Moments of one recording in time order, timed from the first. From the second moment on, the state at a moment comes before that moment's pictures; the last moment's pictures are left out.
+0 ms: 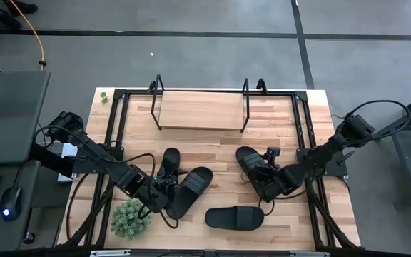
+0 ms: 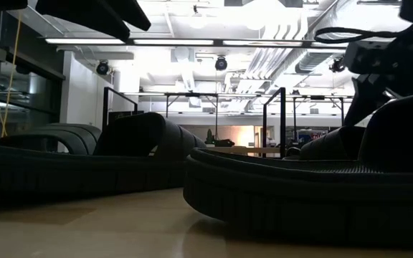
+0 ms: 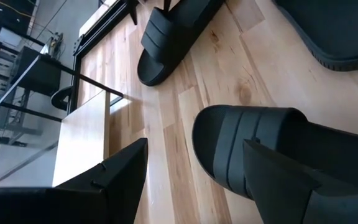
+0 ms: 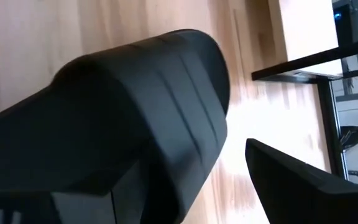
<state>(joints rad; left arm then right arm) -0.51 1.49 1.03 -0.47 -0.77 0.10 0.57 1.50 0.73 -0.79 0.78 0.59</state>
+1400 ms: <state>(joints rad) -0.51 1.49 1.03 -0.47 -0.81 0.10 0.49 1.50 0.73 -0.69 0.73 0.57</state>
